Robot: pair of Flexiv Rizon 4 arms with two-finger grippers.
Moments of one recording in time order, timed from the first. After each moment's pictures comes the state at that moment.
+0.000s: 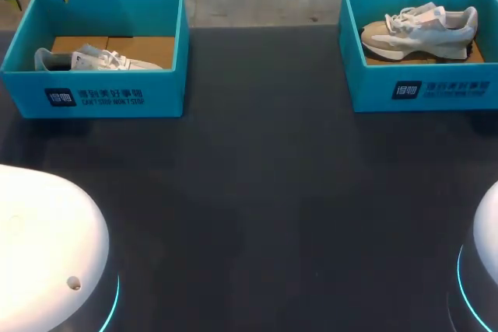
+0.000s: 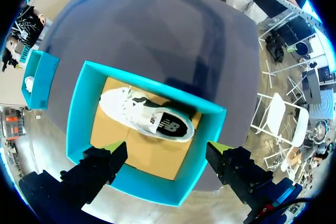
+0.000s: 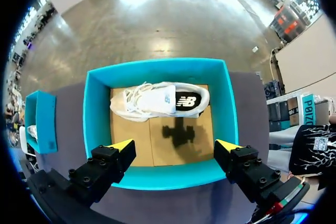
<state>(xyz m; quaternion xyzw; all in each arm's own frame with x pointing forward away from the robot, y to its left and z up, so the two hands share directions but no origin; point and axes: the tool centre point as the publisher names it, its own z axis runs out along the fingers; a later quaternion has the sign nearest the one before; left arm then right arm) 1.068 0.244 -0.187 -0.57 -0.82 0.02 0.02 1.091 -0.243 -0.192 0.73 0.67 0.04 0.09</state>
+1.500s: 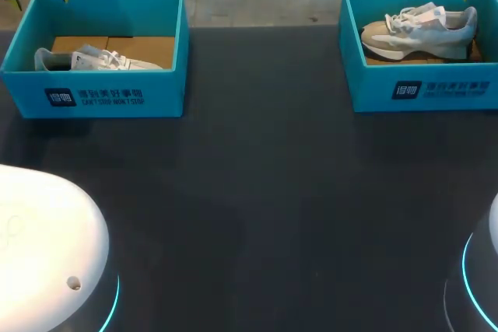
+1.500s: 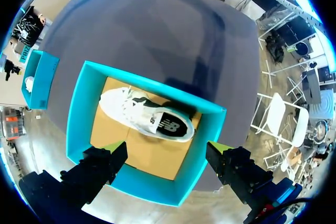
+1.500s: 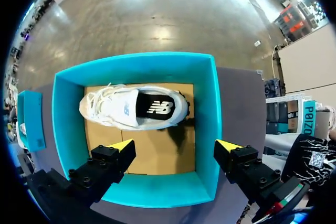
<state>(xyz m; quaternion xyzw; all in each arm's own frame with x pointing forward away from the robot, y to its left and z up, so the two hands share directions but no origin) 1.068 0.244 -0.187 -0.57 -0.82 0.02 0.02 1.128 -0.315 -0.245 0.72 0.69 0.00 0.06</state>
